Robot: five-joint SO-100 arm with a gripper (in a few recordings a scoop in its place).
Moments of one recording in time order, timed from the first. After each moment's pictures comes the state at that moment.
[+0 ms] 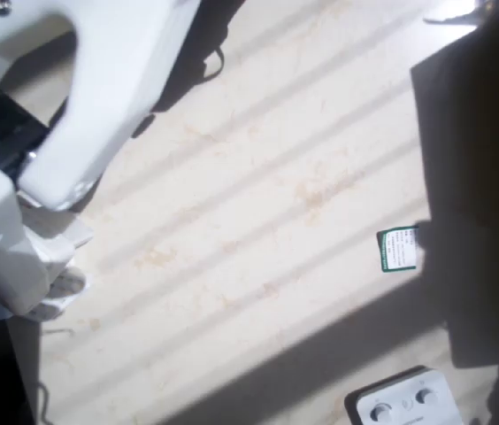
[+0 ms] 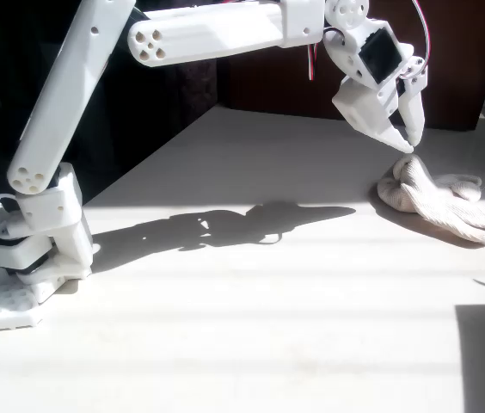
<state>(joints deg) -35.2 51.2 43.8 56.8 -4.4</state>
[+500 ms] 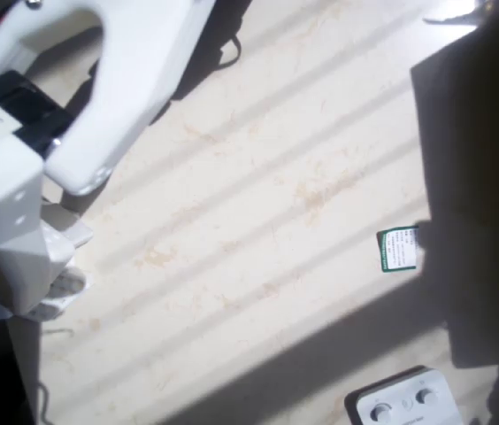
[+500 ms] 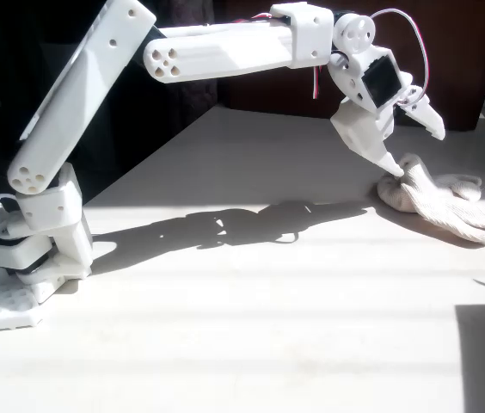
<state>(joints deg) -35.2 46.0 42.5 59.8 -4.2</state>
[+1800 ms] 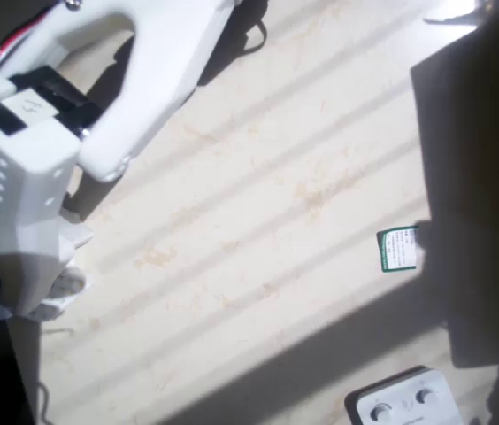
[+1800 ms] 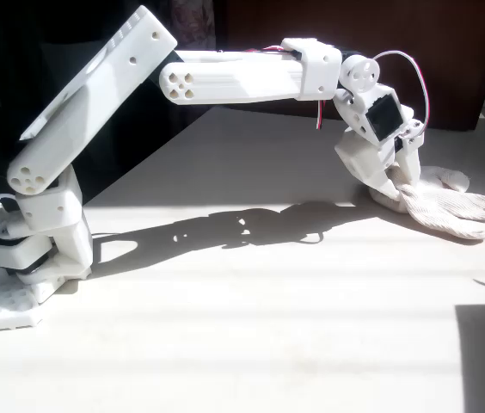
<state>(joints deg) -34.3 40.6 40.3 55.9 -4.2</state>
